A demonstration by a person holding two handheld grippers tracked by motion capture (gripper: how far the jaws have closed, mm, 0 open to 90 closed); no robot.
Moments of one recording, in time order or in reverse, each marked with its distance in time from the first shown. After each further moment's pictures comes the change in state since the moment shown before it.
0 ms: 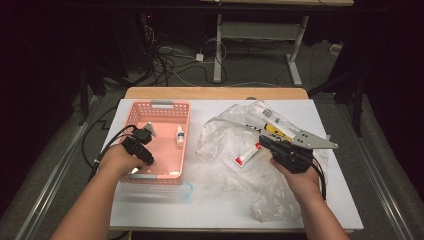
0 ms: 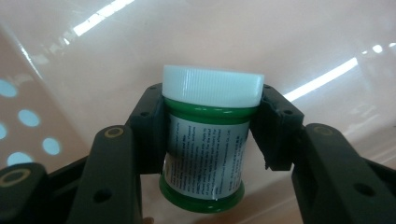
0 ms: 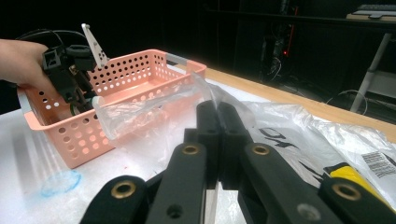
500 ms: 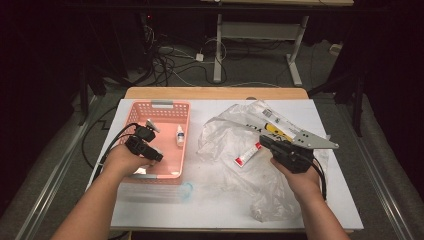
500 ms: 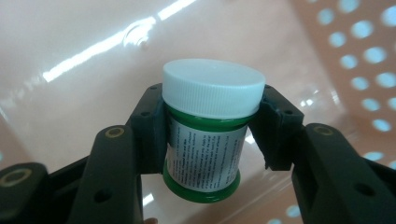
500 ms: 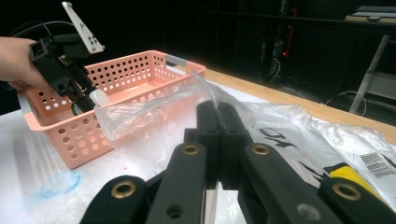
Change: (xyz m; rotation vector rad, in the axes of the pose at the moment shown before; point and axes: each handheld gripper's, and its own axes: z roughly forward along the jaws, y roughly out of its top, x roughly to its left) left arm -0.021 -0.002 -0.020 -0.187 -0.090 0.019; right arm 0.000 0.001 -0.001 -0.004 -0.001 -0.001
